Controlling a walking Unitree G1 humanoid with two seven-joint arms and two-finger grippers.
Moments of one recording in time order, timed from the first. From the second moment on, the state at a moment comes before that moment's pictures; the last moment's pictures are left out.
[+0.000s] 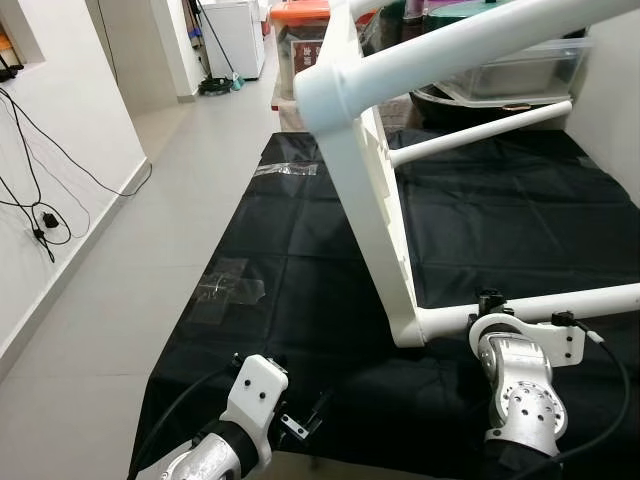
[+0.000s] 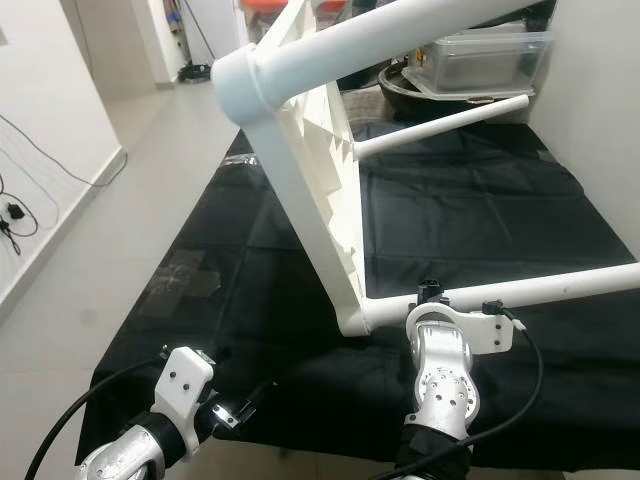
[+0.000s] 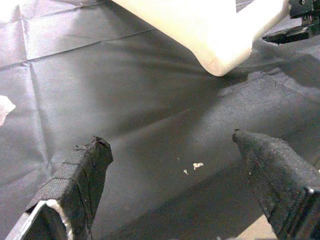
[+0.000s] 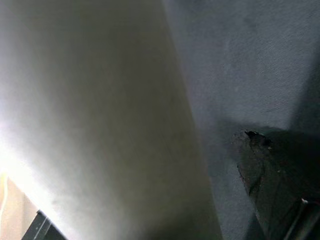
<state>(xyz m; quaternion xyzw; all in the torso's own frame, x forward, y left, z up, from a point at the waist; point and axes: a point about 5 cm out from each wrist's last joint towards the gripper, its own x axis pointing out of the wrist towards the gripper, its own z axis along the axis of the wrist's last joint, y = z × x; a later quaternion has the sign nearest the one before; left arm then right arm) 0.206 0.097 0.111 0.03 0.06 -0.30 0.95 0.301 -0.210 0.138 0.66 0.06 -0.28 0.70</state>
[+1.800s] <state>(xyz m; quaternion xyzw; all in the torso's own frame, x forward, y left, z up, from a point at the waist) 0.205 0.098 0.112 0.04 0.06 -0.30 0.95 0.277 -0.190 0.076 0.61 0.05 -0.07 0.79</state>
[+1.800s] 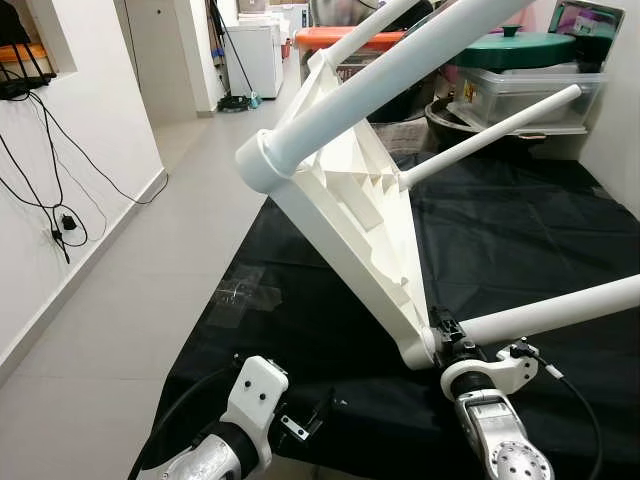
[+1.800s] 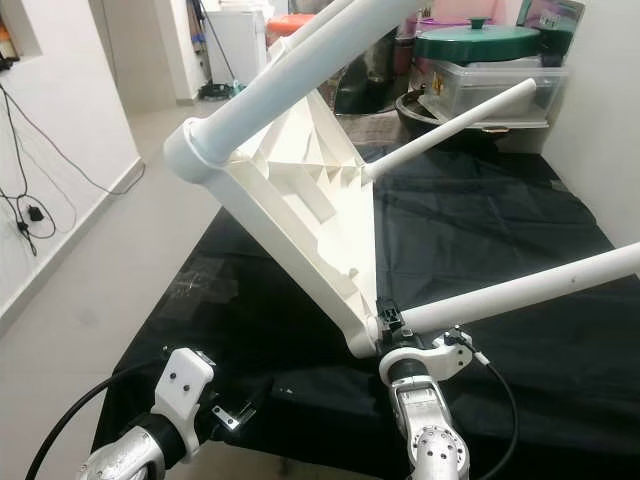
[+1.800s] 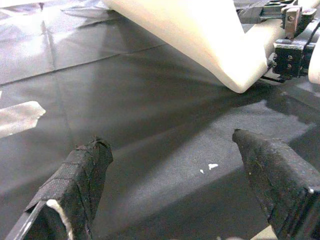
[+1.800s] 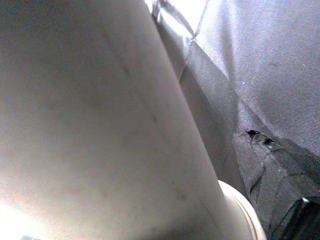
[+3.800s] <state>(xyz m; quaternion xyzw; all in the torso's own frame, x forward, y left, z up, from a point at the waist) 0.292 0.230 0.201 0.29 -0.07 0.01 0.96 0.266 -0.176 0.070 0.42 0.01 0.03 0.91</state>
